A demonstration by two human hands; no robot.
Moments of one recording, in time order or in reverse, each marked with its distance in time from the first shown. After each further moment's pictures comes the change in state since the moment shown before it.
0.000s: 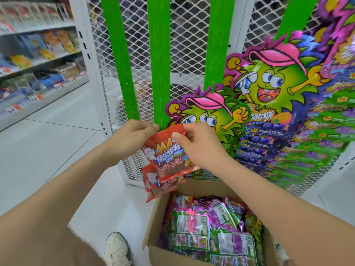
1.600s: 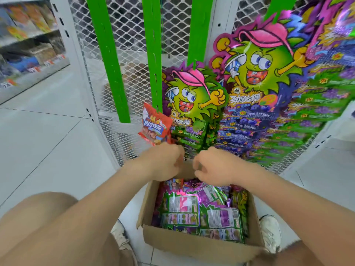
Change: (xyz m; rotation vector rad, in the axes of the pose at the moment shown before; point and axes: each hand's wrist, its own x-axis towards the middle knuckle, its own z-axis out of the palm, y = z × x) left_hand -0.008 -0.013 0.109 0.707 -0.354 0.208; right_hand -0.070 0.044 -0.033 -0.684 -0.635 0.148
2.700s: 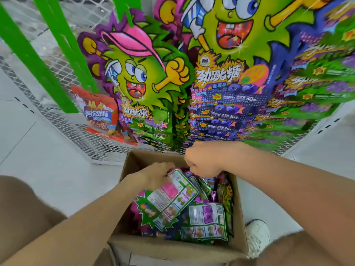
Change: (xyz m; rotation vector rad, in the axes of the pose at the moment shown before) left_hand 0.129 -0.016 0.158 -0.250 -0.399 -0.034; right_hand 0.050 0.097 0.012 -0.192 -0.337 -0.085
